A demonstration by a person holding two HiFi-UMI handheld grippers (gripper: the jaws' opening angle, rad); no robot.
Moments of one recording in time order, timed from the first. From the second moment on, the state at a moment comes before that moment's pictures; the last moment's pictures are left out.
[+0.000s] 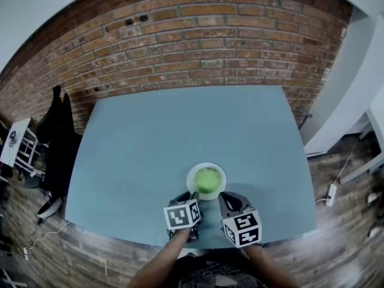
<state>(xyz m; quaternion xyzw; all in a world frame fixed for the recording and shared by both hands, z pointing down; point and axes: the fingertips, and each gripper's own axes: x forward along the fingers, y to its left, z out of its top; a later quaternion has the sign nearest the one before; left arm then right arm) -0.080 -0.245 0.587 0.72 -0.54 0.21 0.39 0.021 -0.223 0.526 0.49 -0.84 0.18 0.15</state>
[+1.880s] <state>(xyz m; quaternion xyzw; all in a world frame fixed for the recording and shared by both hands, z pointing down) -0.080 -0.153 0.479 0.85 -0.44 0.10 0.27 -0.041 -0.150 0.474 0.52 -0.83 0.17 0.11</state>
